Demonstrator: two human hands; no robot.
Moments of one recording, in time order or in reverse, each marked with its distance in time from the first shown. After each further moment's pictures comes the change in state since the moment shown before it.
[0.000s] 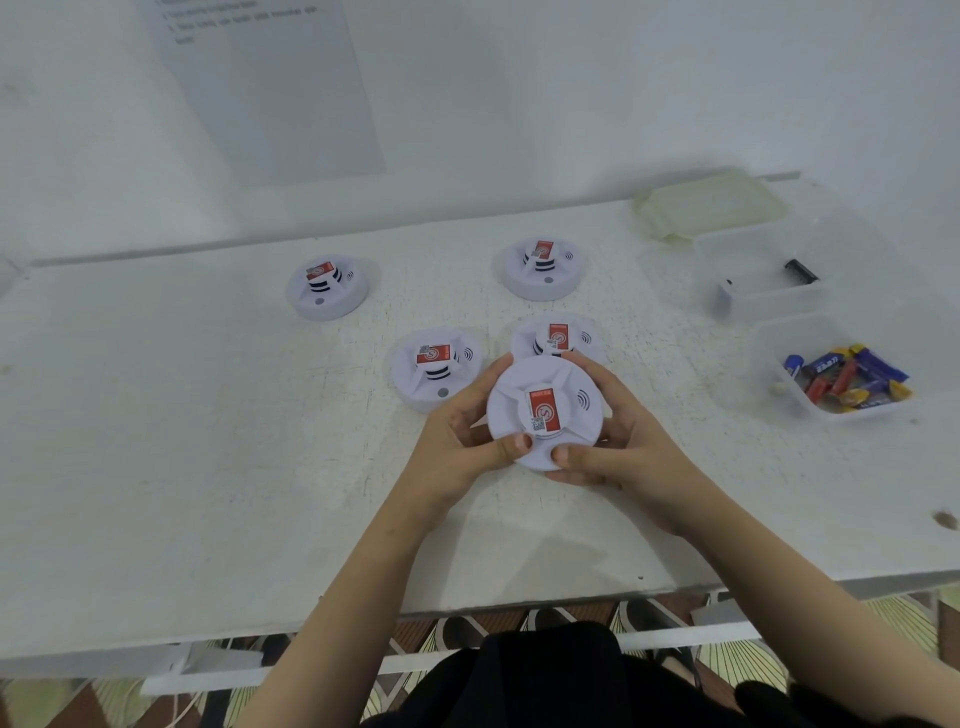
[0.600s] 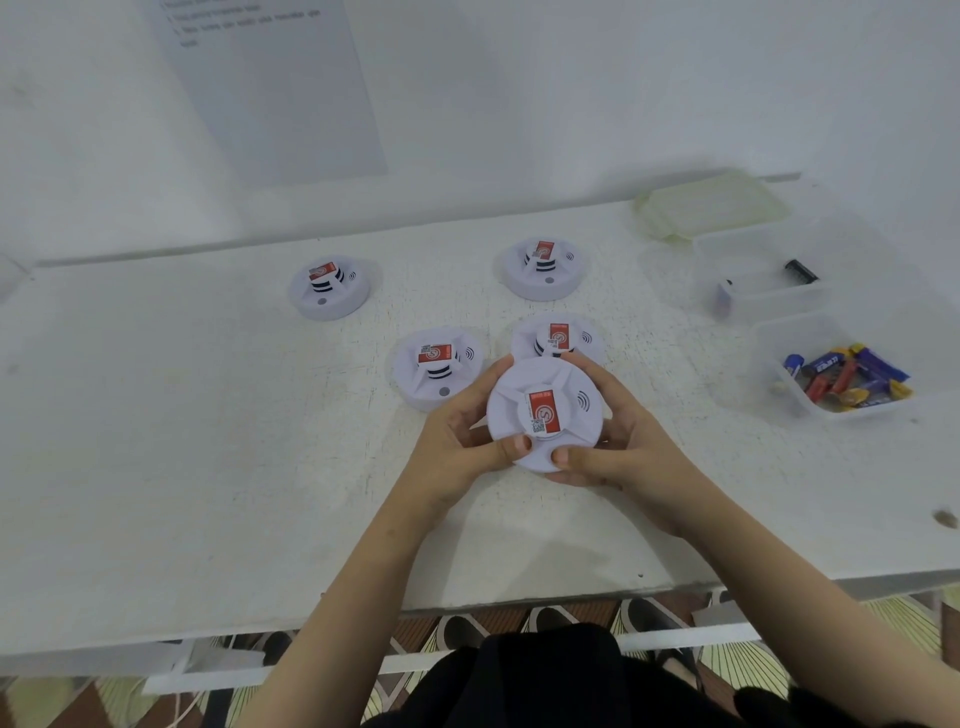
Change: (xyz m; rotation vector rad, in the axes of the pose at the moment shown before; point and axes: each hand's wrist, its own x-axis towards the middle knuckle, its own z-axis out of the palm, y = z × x) left_hand -0.003 0.001 -0.001 -0.024 -0.008 -0.009; right_hand -0.001 0.001 0.001 0.033 -0.007 0.003
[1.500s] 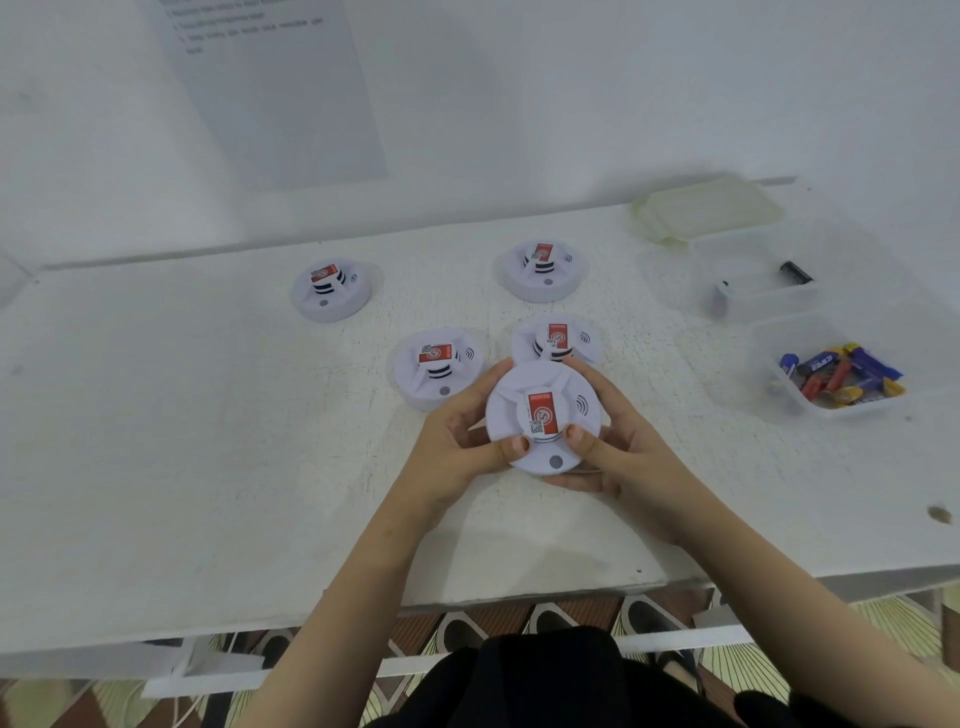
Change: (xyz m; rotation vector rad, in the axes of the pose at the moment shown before) left_hand -0.006 0.005 0.002 0.003 0.008 -0.006; right_hand -0.006 0.004 0.004 0.052 0.002 -0.019
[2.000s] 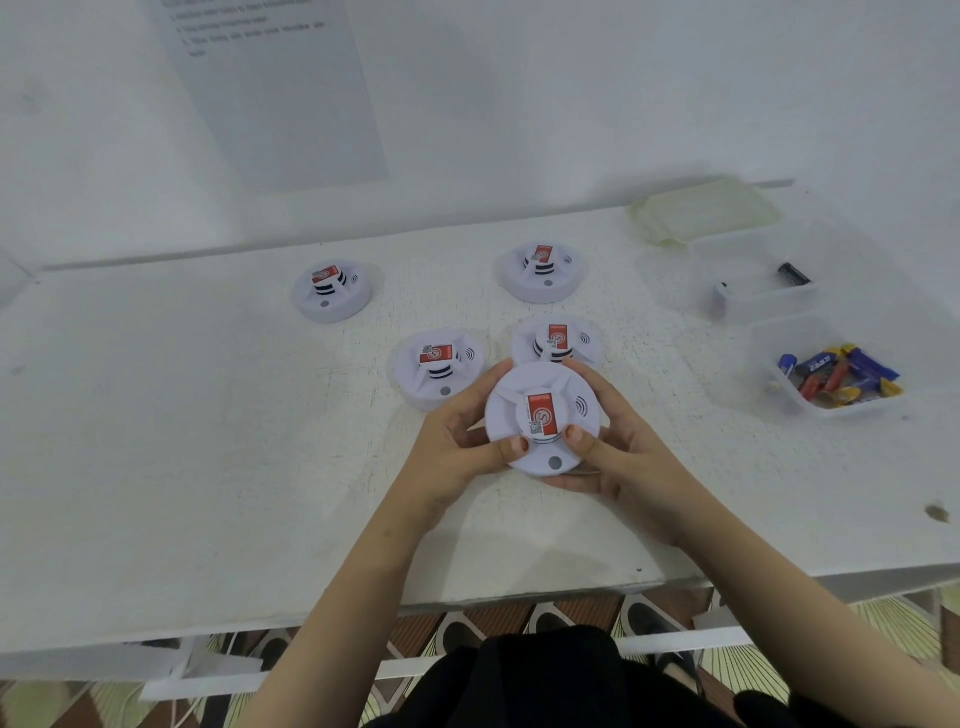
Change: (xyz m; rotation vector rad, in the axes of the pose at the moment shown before) left_hand -0.002 0.003 0.000 -0.004 0.007 -0.011; right_hand 0.000 0.003 0.000 0.017 -0.009 0.017
